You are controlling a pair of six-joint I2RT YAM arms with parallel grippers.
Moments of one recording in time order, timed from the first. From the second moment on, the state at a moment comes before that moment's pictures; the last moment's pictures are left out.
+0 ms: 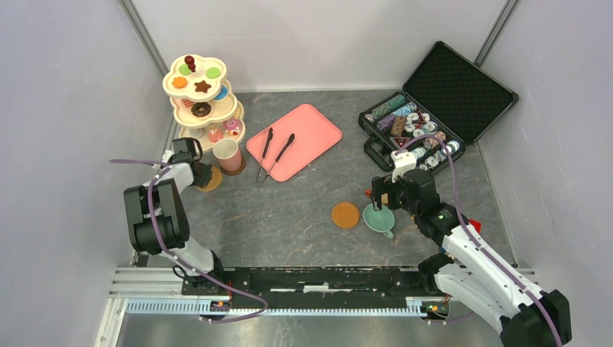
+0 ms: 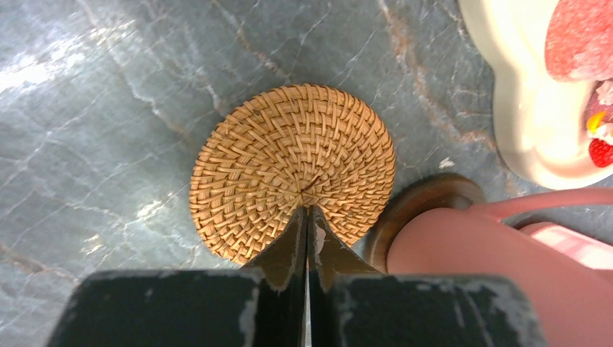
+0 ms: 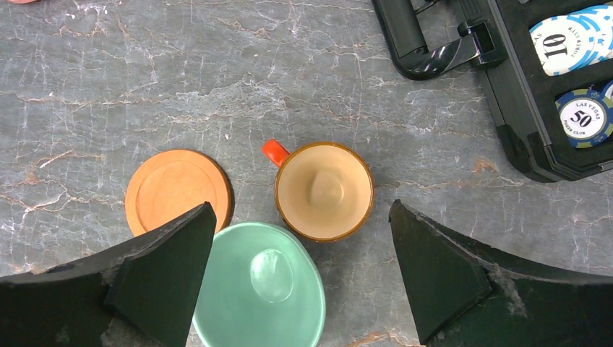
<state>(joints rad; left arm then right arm) 0.24 1.59 0.83 -0.26 -0.15 -0.96 0.47 0.80 0.52 -0.30 0.09 0.14</state>
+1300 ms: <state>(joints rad) -0.44 0.98 0.76 -0.37 0.24 -0.69 0.47 0.90 0.52 -0.48 0.10 0.16</state>
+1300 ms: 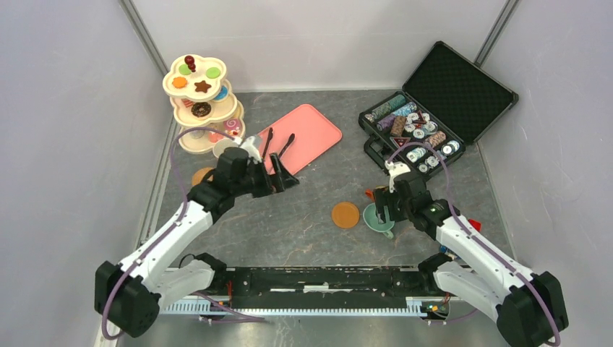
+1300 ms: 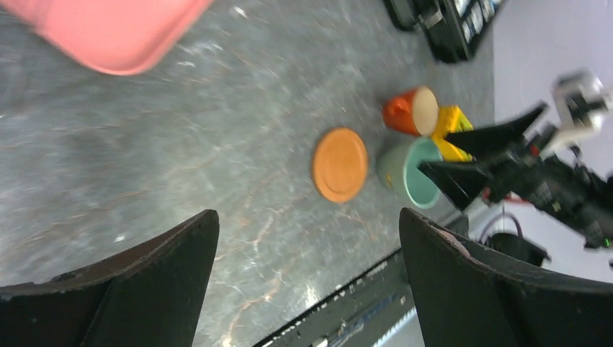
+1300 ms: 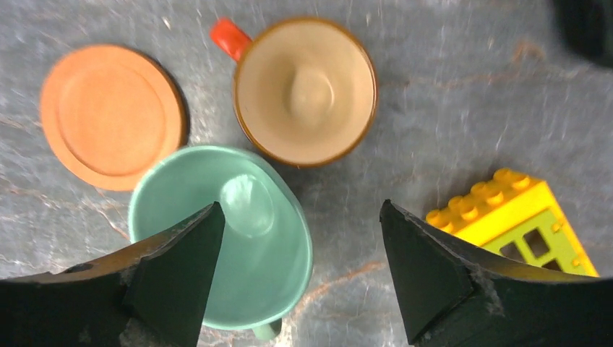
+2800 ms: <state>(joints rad) -0.71 0.76 0.66 -0.54 0.02 -0.94 0.99 1.50 1.00 -0.45 0.36 0.56</state>
